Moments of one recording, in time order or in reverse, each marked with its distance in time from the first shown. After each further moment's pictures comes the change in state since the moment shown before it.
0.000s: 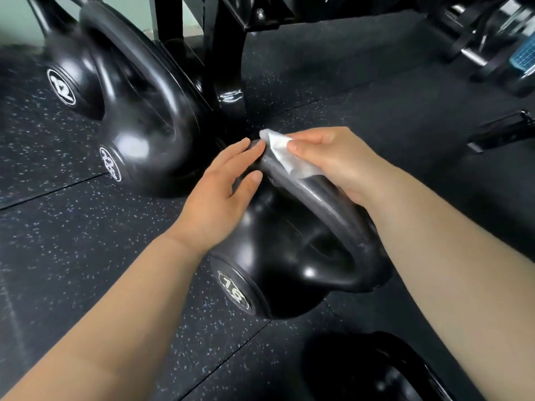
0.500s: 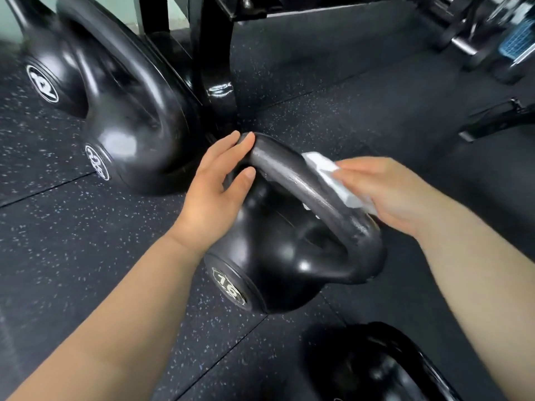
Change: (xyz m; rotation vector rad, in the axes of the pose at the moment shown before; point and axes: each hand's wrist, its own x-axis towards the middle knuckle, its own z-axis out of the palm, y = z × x) left_hand -0.002 -0.001 0.012 -0.122 0.074 -0.007; right_hand -0.042 0.034 -0.035 0.118 -0.010 0.167
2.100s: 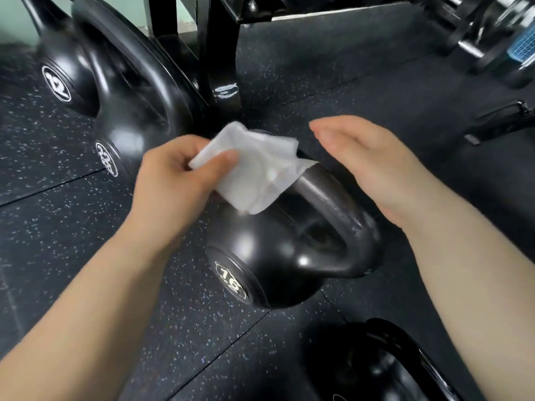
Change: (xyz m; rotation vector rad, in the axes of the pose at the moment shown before) left_hand -0.014 0.029 -0.032 -0.130 0.231 -0.149; right_hand -0.017 -0.039 0.025 -0.148 0.110 -0.226
